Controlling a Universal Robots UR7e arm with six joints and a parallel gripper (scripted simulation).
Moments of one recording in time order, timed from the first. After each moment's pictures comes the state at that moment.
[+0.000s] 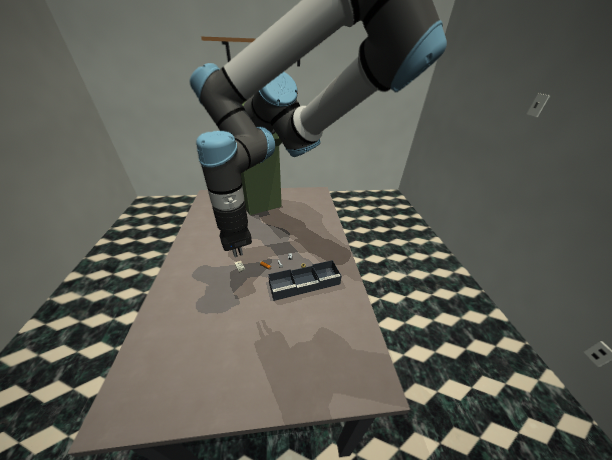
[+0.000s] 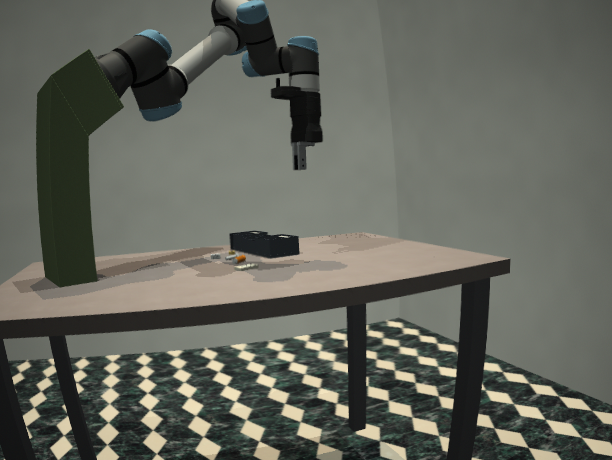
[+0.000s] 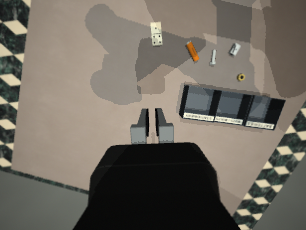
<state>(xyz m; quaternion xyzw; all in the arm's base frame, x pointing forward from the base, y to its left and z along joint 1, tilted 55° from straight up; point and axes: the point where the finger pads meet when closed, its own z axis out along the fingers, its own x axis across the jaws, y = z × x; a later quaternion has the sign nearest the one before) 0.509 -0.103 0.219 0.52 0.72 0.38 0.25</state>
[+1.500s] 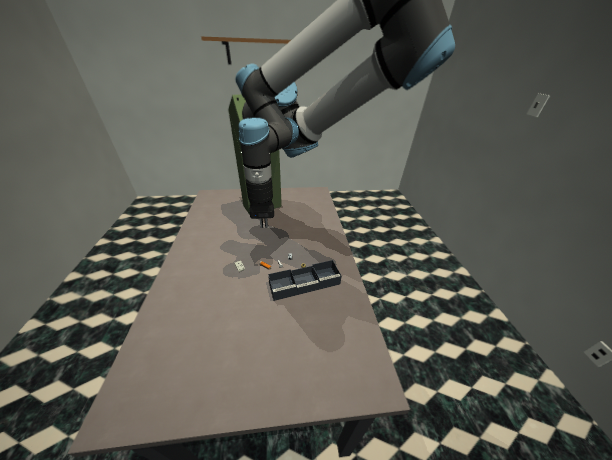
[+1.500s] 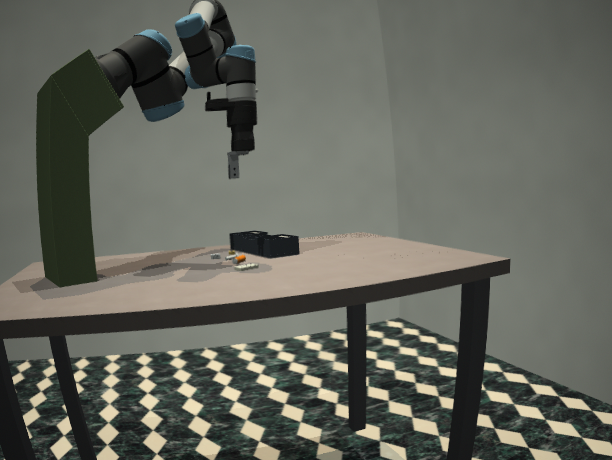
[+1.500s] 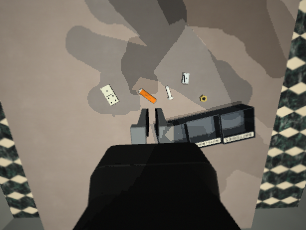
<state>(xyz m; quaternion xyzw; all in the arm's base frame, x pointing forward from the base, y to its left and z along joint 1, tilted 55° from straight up) 0.419 -0.004 0.129 0.65 0.60 0.43 0.18</state>
